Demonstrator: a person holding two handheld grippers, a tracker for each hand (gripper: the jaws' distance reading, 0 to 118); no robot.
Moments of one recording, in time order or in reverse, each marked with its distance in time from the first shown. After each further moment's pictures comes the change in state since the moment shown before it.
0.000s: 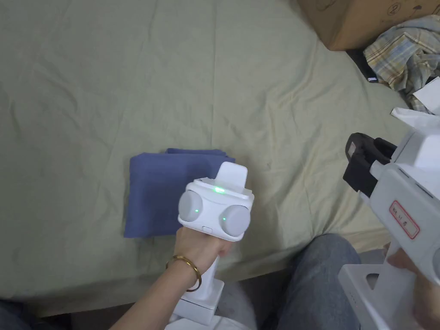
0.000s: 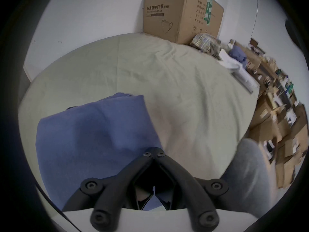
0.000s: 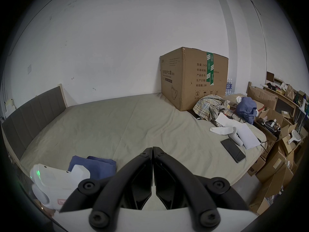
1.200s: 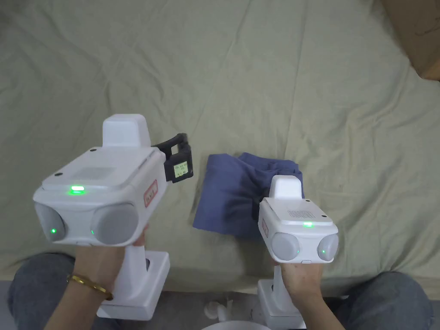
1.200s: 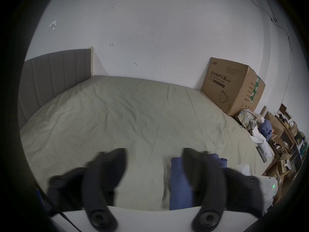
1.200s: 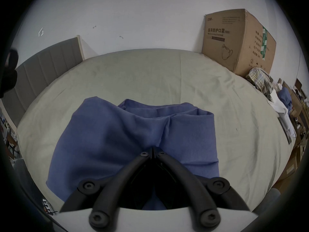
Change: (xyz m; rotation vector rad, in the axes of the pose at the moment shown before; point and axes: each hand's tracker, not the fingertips) left arm -0.185 -0.040 0.171 0.439 0.307 0.366; right arm -0.185 -0.134 -0.151 -0.333 0.172 0.169
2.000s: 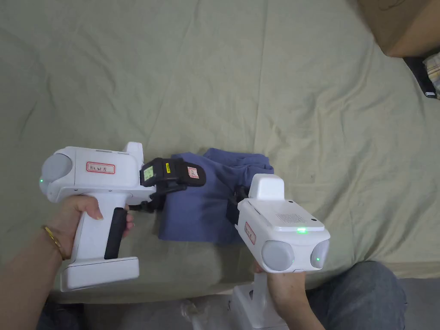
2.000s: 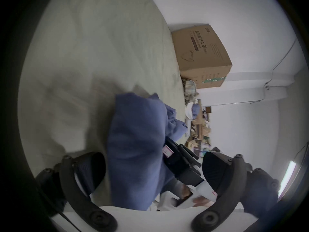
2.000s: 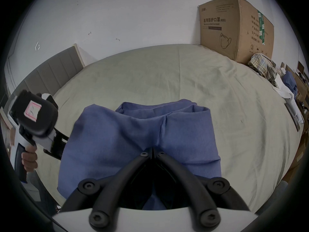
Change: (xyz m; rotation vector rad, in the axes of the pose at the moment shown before) left arm -0.043 -0.060 -0.190 -0.785 -0.838 0.564; right arm 0.017 0.006 0.001 -0.029 0.082 -0.127
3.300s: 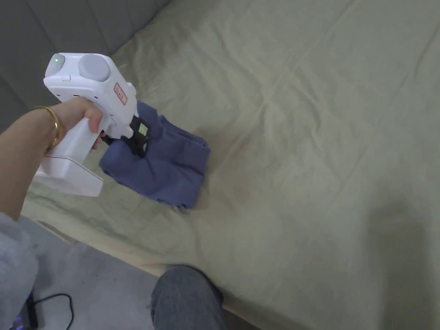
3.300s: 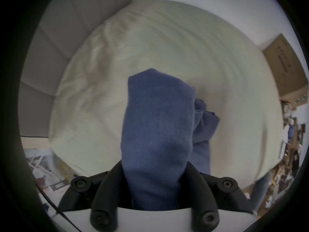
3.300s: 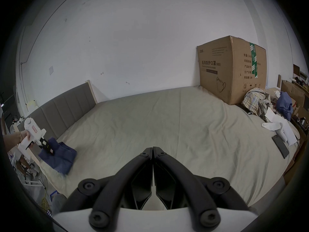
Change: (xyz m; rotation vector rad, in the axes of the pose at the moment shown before) left arm -0.002 0.052 0.373 0.209 1.238 0.049; right arm 0.013 0.082 0.127 0.319 0.056 0.006
